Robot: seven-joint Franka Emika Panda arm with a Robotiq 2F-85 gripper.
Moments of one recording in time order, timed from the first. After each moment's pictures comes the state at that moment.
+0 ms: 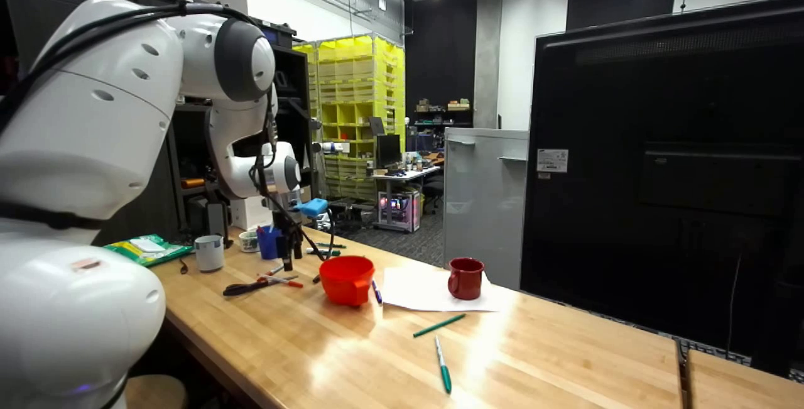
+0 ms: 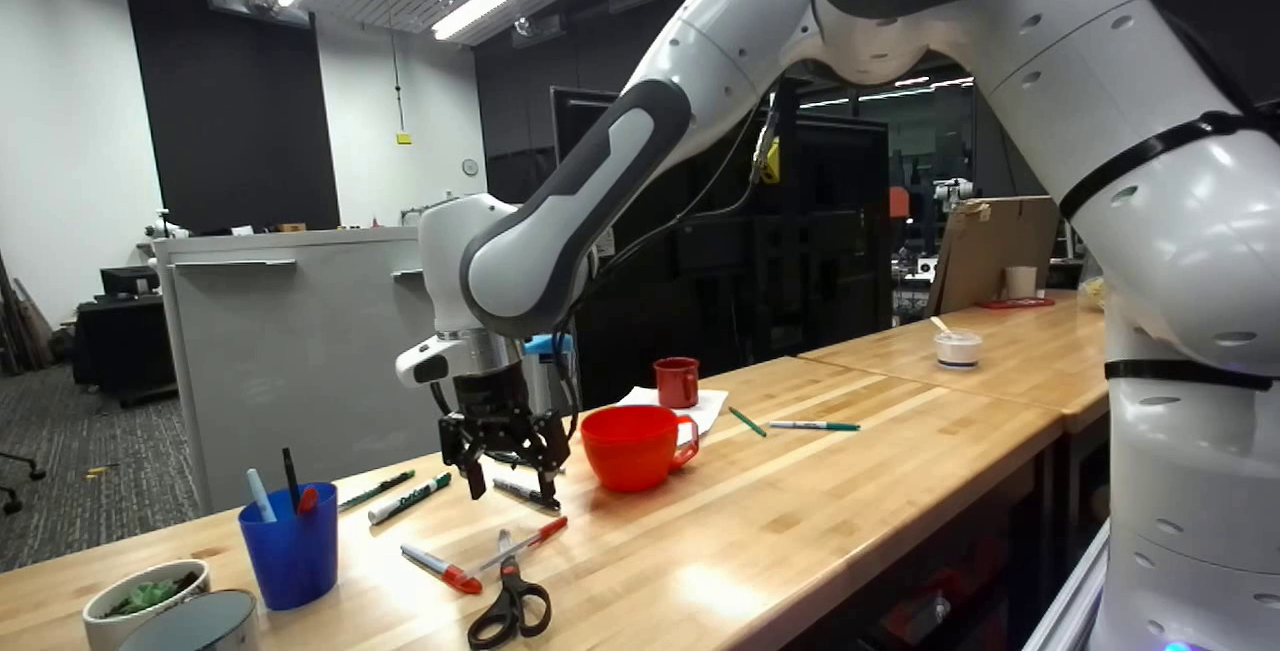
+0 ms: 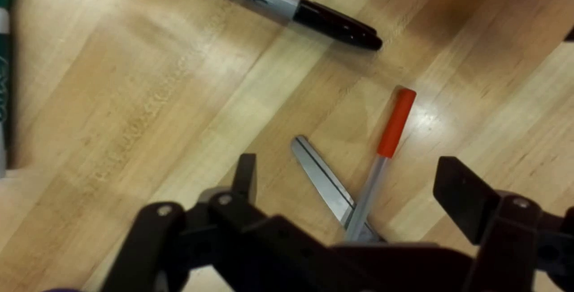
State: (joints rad) arm 0.27 0.47 0.31 -1.90 -0.33 2.29 -1.39
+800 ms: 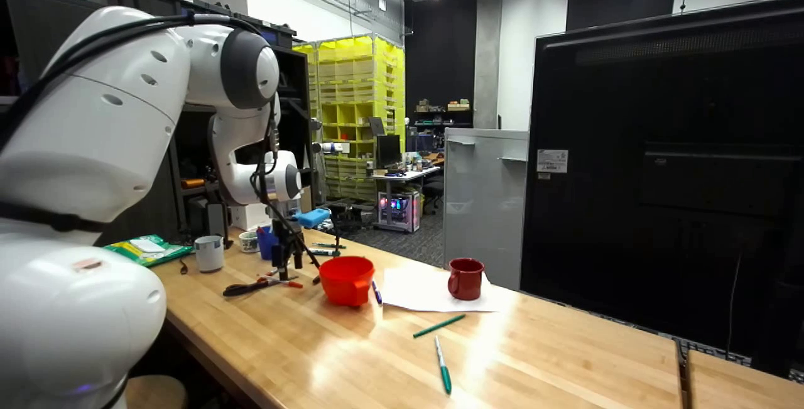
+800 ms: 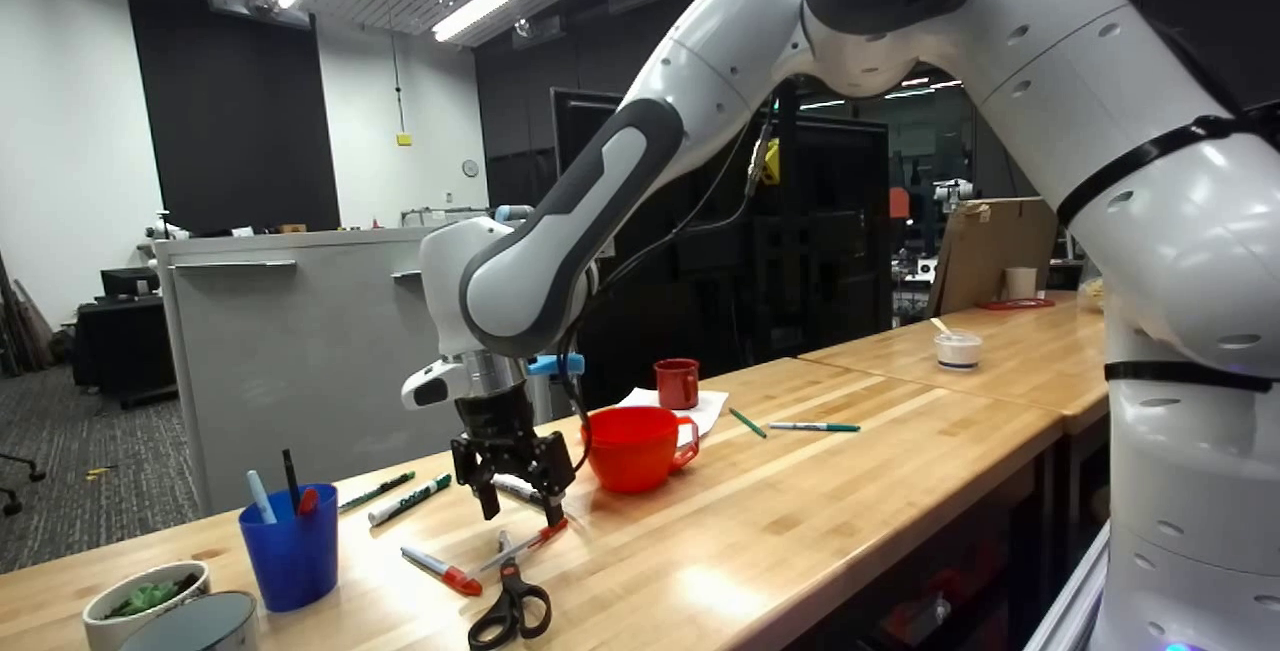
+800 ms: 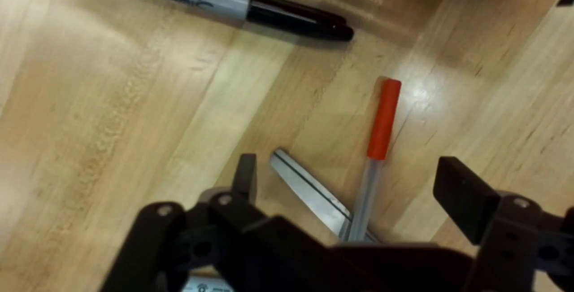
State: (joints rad) arm 0.27 0.51 0.30 -1.89 -0.31 2.28 -1.26
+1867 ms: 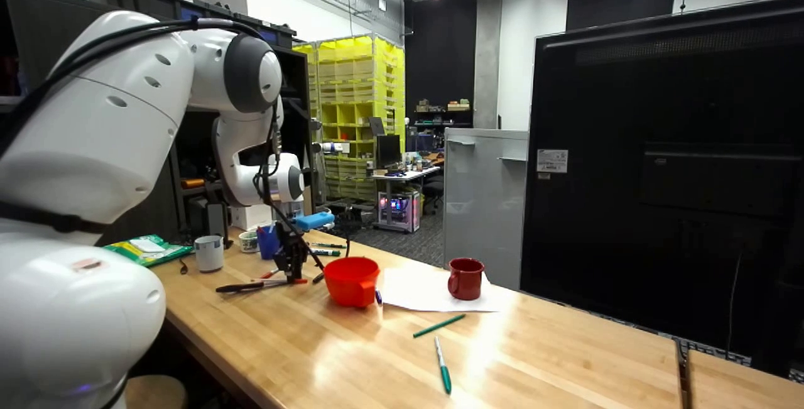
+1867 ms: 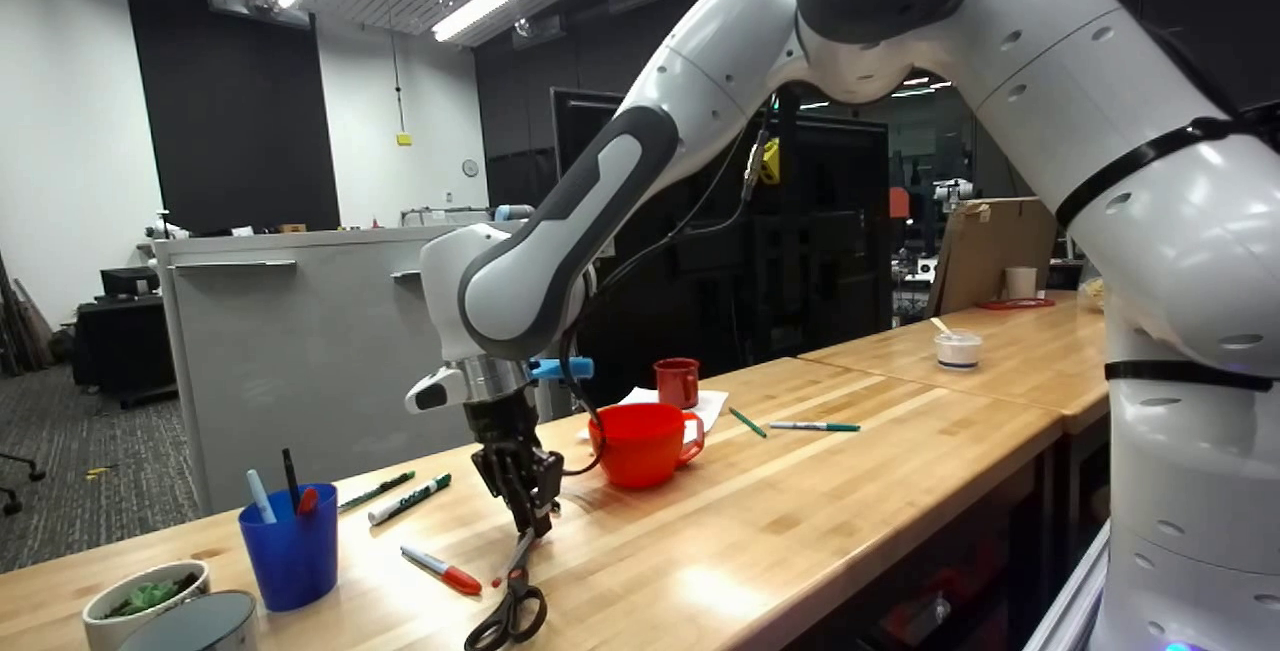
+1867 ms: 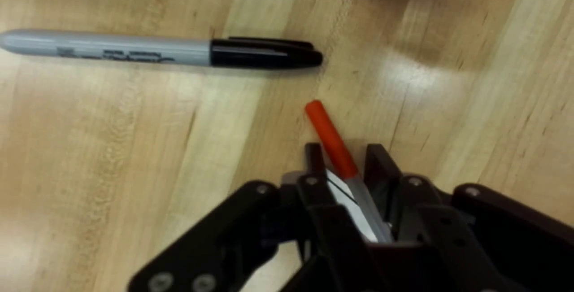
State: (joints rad) arm 0.27 0.53 0.29 -1.87 -0.31 2.23 -1.09
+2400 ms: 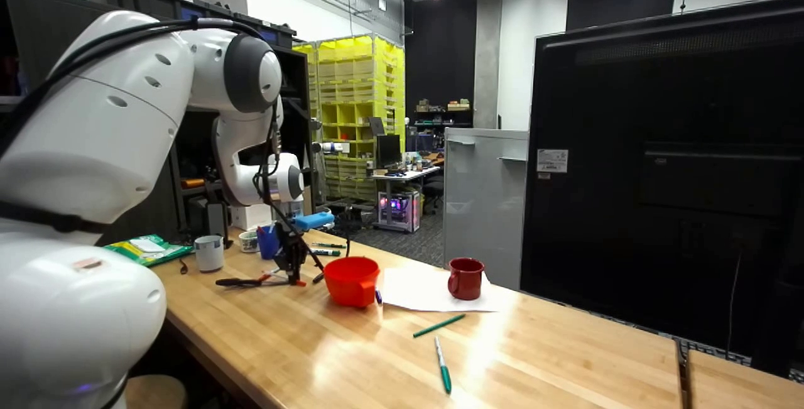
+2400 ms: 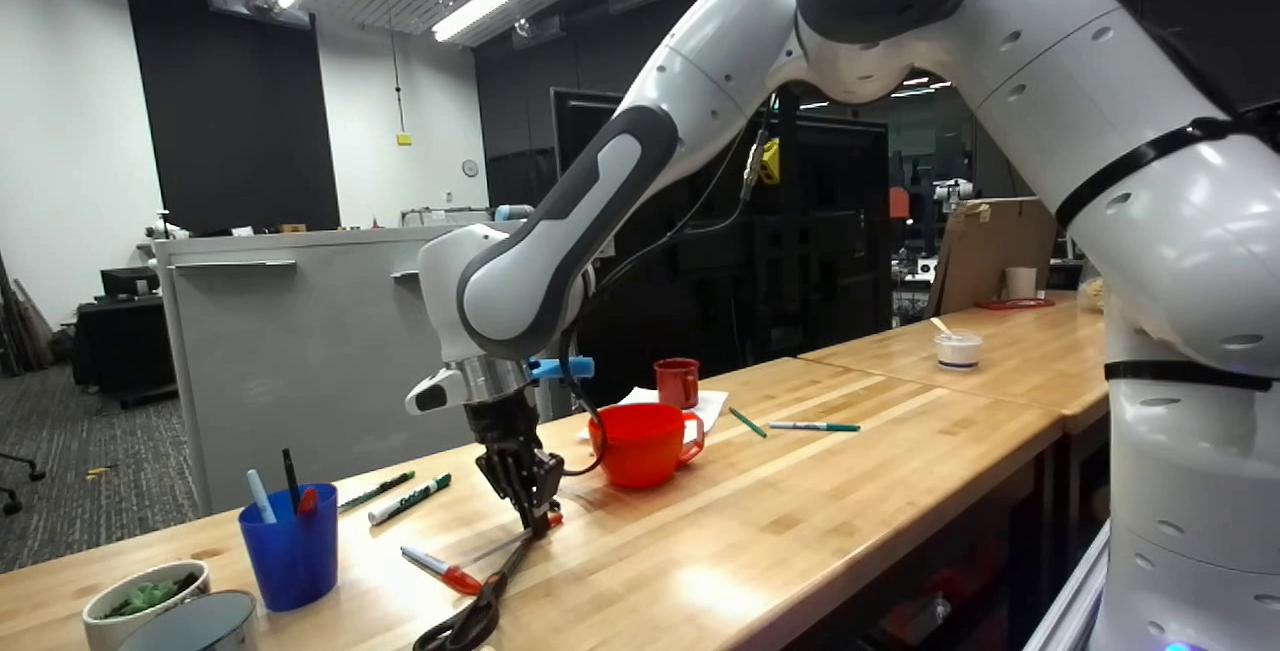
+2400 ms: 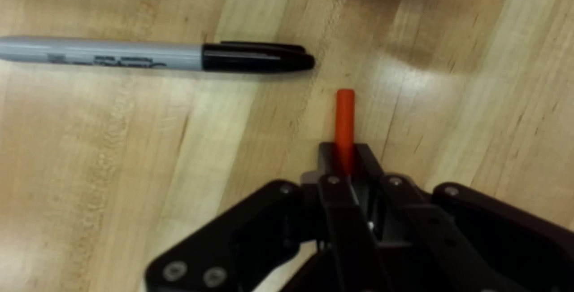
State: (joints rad) arm 0.28 0.53 0.29 -1.86 -0.31 2.21 -1.08
